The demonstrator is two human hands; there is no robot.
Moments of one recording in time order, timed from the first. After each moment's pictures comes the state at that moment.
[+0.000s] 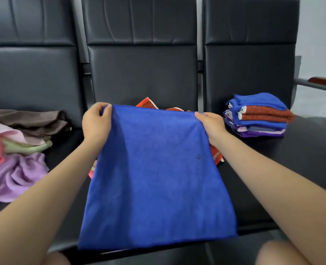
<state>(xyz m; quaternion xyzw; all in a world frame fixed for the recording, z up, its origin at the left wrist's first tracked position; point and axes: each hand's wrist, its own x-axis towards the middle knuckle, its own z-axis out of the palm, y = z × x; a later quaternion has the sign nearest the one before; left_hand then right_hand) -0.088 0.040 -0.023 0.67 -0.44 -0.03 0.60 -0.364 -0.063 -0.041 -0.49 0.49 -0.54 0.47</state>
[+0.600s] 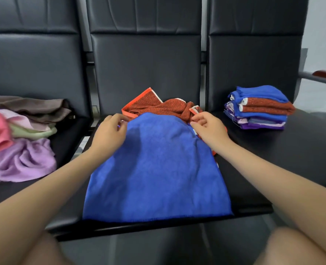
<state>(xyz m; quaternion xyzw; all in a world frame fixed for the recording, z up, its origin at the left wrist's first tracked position) -0.112 0.083 -0.059 0.70 -0.58 -0.01 0.42 -0.376 -0.007 -0.061 -0.72 0.48 -0.44 0.24</state>
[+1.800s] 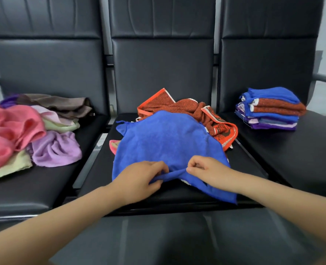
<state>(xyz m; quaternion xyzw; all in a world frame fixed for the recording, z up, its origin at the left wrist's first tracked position) -0.155 0.188 -0.101 0.56 -0.80 -0.04 0.20 -0.375 0.100 -0.089 -0.86 0.40 -0.13 0.30</state>
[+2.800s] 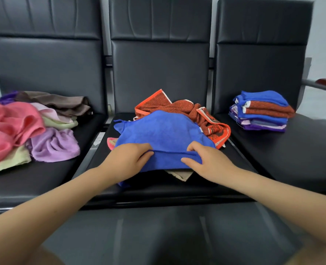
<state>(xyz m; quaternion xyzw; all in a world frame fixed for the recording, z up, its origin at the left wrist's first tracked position) -0.143 0.184 -0.075 0.59 -0.76 0.08 0.24 -0.389 0.113 -0.077 -0.88 0.41 -0.21 0.10</state>
